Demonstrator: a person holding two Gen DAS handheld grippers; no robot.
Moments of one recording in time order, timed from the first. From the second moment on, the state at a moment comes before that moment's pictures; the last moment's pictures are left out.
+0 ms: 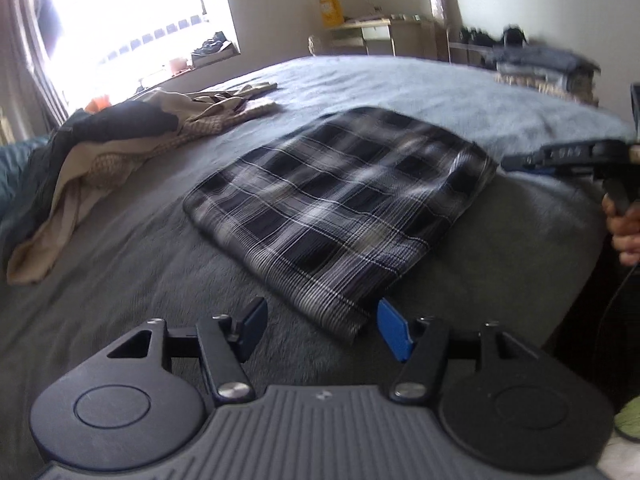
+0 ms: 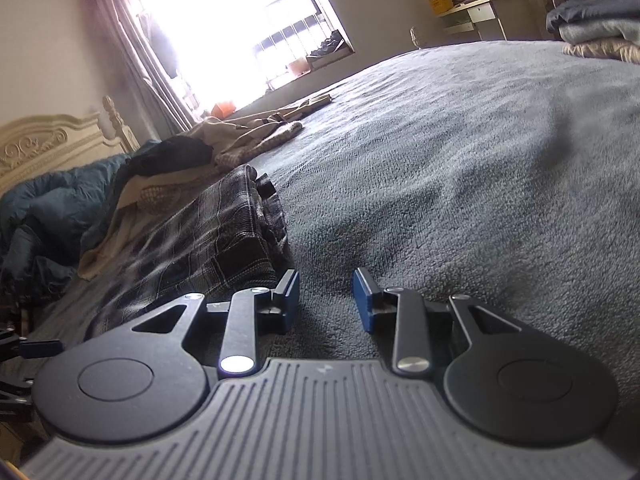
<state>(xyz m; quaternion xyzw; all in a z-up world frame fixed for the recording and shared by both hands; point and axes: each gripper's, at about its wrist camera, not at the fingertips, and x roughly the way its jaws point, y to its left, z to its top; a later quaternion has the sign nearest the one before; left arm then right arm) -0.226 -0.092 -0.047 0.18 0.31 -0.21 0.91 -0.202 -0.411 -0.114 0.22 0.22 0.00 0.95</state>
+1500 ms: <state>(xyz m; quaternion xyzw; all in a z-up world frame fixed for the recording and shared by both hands) -0.186 0.049 -0.058 -0.12 0.34 -0.13 0.92 -0.176 -0.125 -0.077 -0.24 0.26 0.13 0.93</state>
